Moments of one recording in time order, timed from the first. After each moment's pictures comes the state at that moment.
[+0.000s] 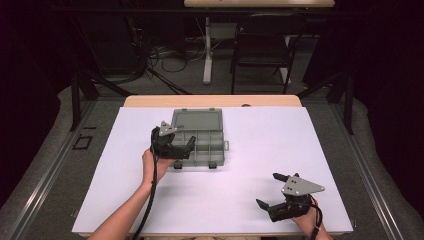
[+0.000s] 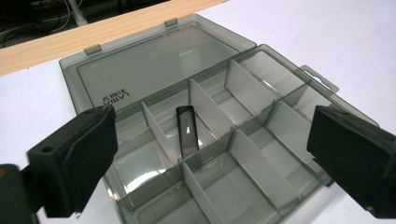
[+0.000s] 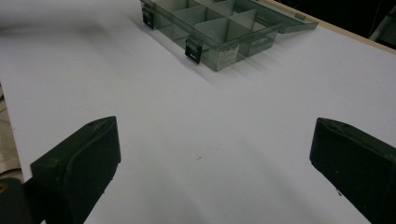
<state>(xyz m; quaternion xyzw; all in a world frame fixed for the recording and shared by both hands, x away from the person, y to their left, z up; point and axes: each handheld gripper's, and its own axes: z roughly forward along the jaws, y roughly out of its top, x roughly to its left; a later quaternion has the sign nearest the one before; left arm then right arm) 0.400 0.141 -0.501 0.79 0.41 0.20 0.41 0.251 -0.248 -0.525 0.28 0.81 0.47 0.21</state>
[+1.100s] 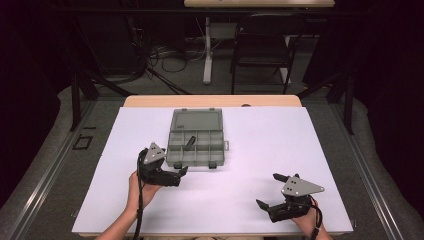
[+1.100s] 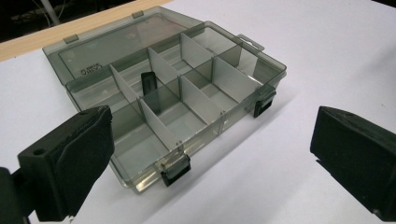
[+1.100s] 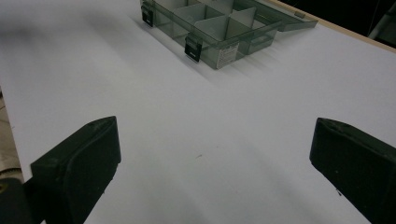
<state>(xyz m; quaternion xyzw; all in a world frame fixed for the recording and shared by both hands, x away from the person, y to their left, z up) 0.322 0.163 -0.496 0.80 0.37 0.19 0.43 0.250 -0.248 -0.526 0.28 0.81 0.47 0.21</state>
